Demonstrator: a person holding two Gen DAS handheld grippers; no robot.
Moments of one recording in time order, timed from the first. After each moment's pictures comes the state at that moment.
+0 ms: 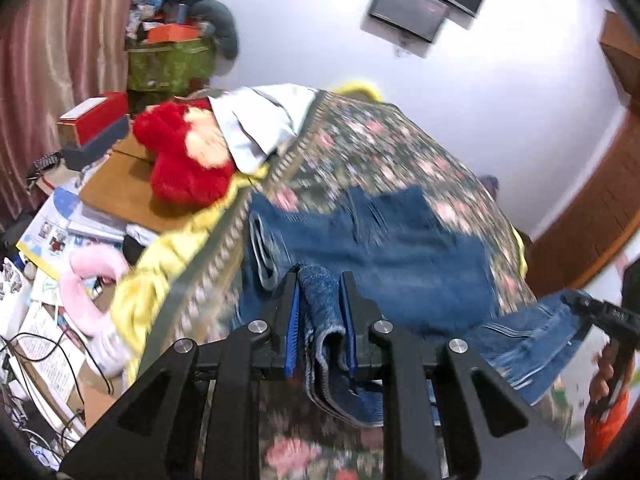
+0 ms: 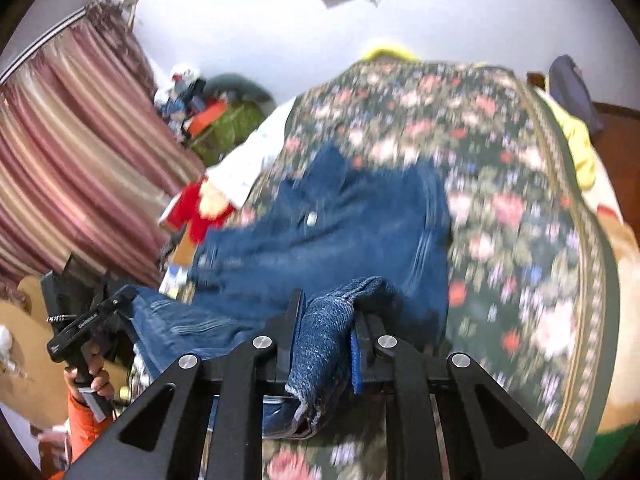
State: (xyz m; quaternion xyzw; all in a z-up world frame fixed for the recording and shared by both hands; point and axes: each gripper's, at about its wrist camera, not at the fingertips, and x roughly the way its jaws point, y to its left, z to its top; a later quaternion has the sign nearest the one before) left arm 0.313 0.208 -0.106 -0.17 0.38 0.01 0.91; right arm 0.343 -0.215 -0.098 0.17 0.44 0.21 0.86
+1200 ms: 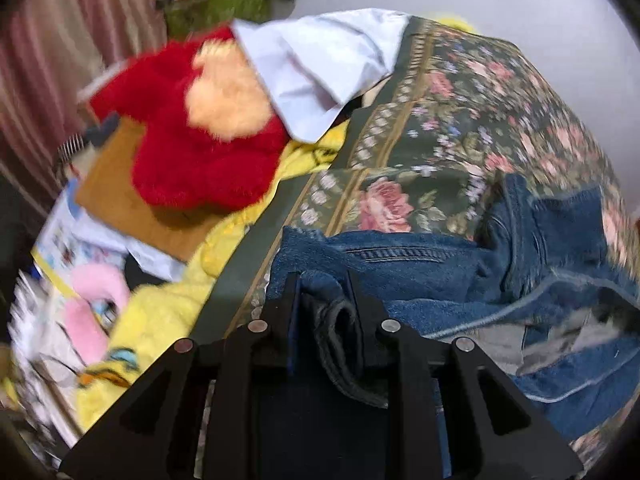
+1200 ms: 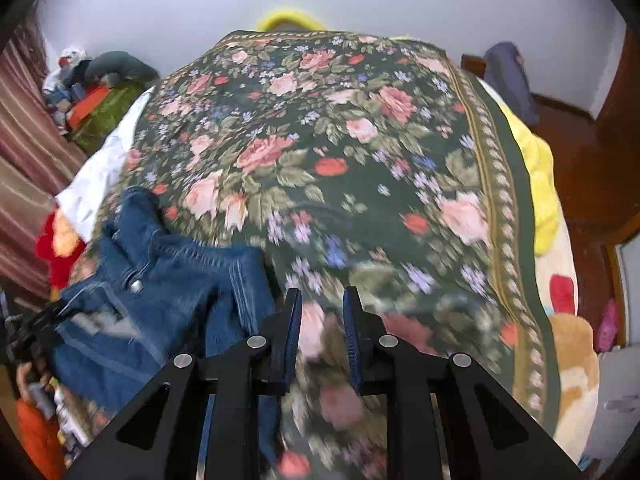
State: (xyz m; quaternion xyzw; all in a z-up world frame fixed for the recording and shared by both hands) left arm 0.491 0.234 -0.229 -0.08 0.49 0.13 0.86; right arm 0.543 -0.288 -0.192 0.09 0.53 0.07 0.84
